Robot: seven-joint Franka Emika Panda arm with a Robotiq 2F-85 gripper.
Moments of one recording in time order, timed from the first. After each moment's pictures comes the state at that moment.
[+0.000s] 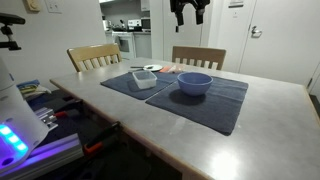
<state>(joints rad) -0.17 -0.18 -0.24 -2.38 -0.11 2.43 0.02</state>
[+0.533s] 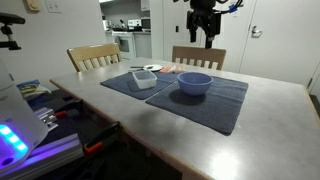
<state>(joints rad) -0.20 0.08 -0.28 -2.25 0.19 2.47 -0.09</state>
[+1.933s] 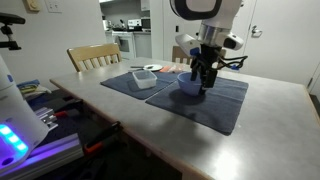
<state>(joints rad) -0.36 0.43 -0.19 -2.15 0.42 2.47 -0.15</state>
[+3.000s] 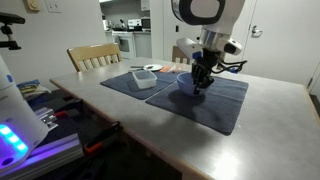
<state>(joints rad) -0.39 0.47 -0.15 -2.10 0.38 2.43 -0.14</state>
